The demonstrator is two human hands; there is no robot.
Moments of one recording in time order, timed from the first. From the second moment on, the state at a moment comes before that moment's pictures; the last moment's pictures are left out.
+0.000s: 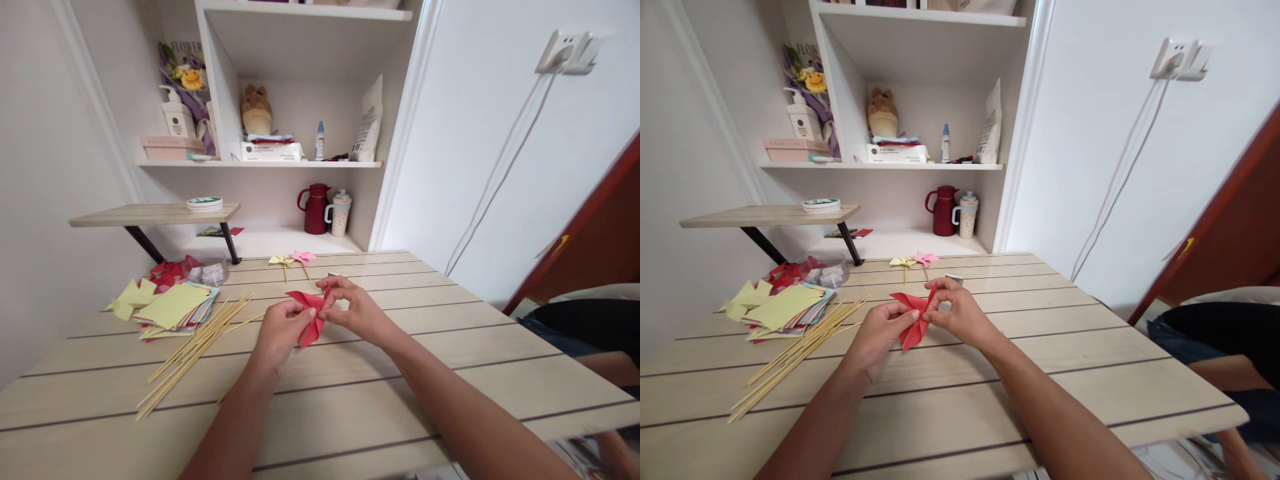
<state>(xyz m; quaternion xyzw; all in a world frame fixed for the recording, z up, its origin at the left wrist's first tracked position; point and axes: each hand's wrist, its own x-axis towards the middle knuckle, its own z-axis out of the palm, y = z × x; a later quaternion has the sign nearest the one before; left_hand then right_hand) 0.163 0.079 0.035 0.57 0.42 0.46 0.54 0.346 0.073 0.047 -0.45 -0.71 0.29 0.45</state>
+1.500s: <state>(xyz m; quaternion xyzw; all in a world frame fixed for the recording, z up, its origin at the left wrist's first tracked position) 0.172 0.082 0.032 0.74 0.42 0.51 0.14 0.342 0.074 0.047 -0.45 -0.77 0.05 0.44</state>
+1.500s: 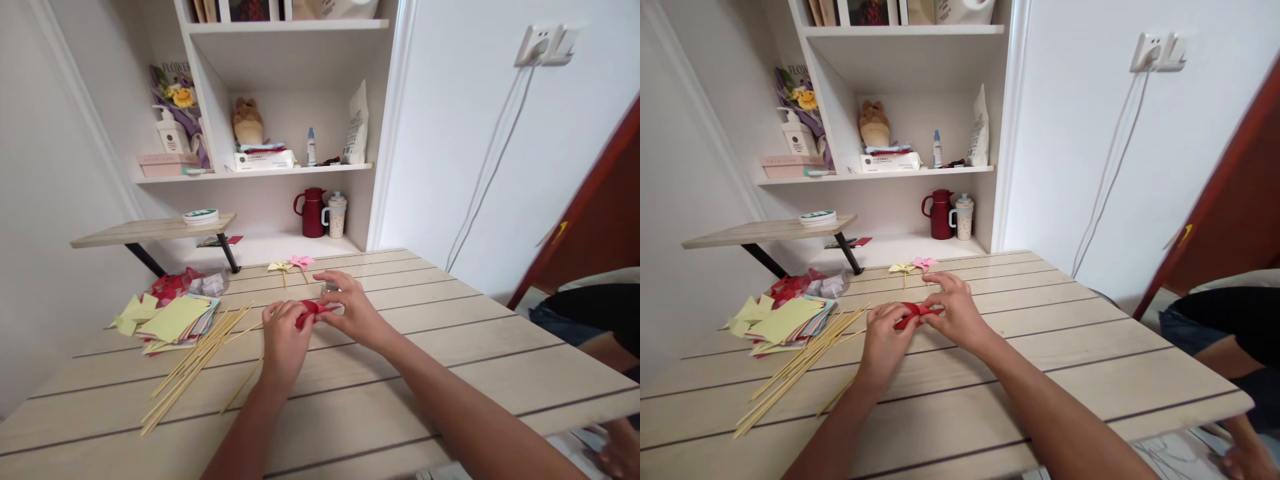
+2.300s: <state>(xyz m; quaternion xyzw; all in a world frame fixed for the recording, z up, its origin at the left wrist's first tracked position) 0.166 0.087 0.036 0.46 0.38 0.67 0.43 0.346 0.075 0.059 -0.41 -0.49 0.48 0.60</state>
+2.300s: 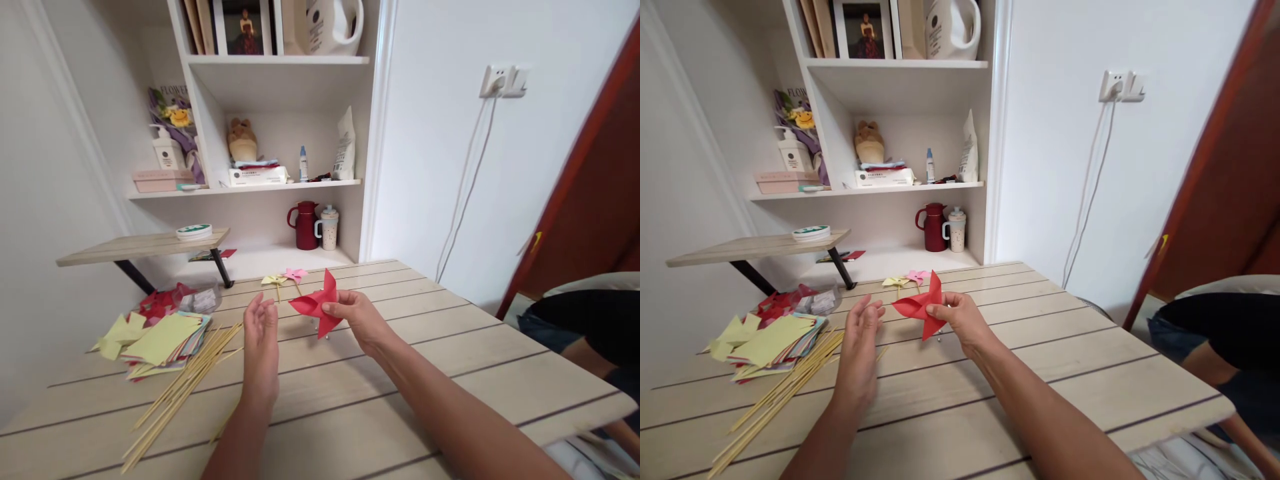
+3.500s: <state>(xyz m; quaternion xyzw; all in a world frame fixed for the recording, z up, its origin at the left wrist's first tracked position) 0.173 0.083 0.032 0.67 0.44 0.46 0.39 0.354 0.070 0.058 -0.45 -0.82 0.07 0.33</state>
